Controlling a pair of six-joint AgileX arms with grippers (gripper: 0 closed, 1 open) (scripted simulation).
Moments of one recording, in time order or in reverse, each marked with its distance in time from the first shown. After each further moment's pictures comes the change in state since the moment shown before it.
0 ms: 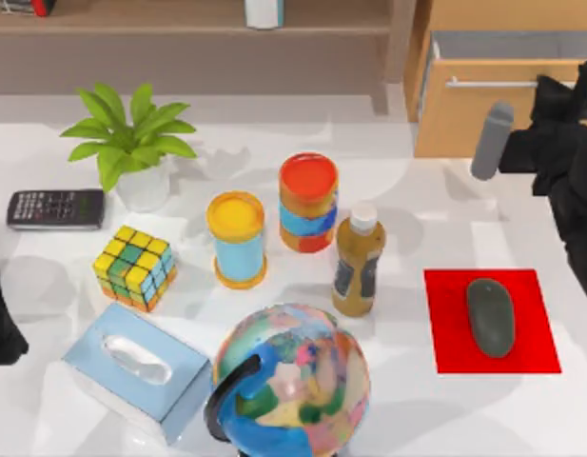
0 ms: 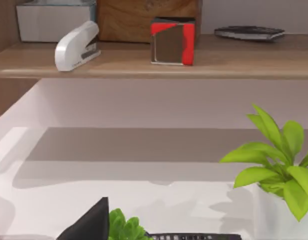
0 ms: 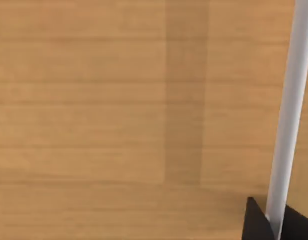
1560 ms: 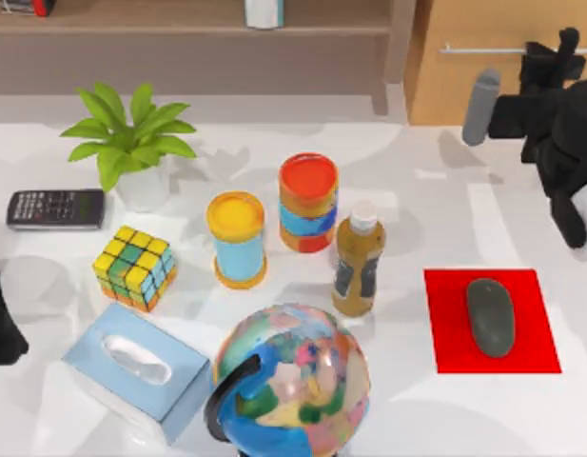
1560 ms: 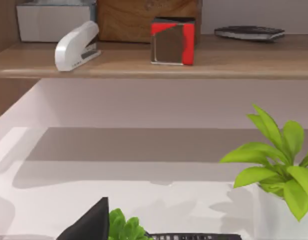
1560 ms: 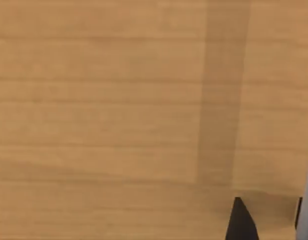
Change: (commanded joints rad) left arm 0.000 0.000 0.000 0.000 0.000 0.000; right arm -0.032 0.125 0.286 -0.162 -0.030 0.001
